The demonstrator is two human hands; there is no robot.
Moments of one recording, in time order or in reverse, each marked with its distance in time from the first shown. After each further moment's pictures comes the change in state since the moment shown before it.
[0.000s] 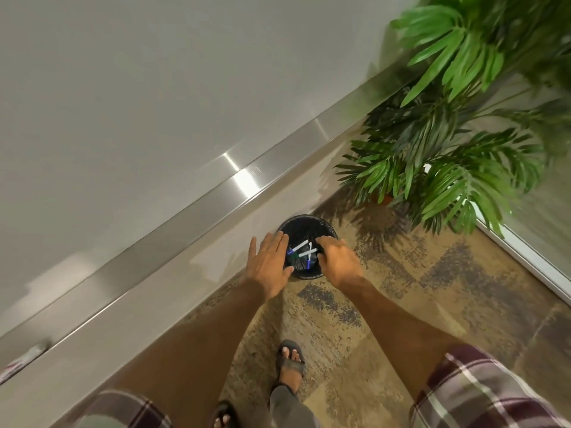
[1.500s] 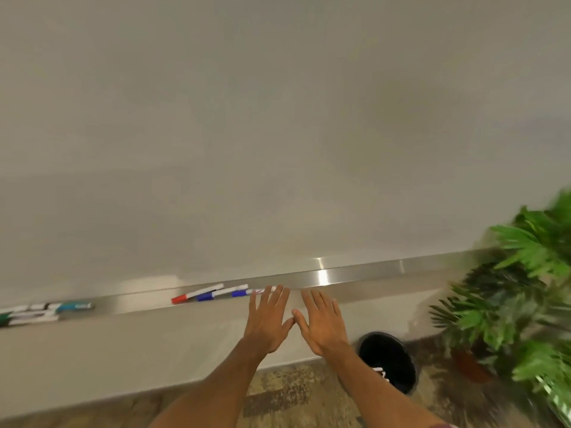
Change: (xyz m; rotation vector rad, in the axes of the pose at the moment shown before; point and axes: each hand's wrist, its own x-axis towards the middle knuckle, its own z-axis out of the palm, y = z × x) left_hand -0.368 -0.123 -0.079 -0.016 0.407 -0.428; right_hand -0.234 -0.314 -0.025 -0.219 0.080 -0.527
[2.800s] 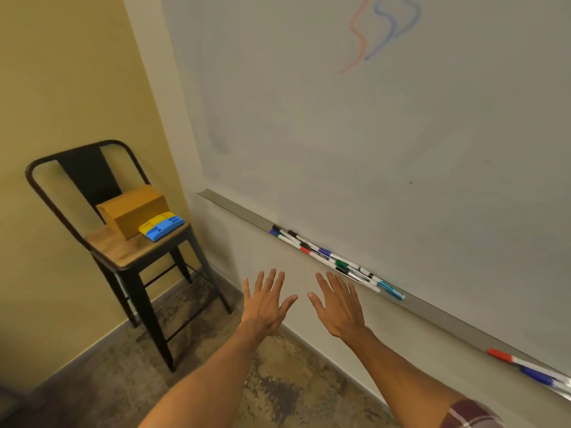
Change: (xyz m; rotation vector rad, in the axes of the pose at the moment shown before) left_hand -0.405 -0.492 -0.029 -0.109 0.169 -0.960; right_hand -0.072 -0.597 0.140 -0.085 -0.171 -0.830
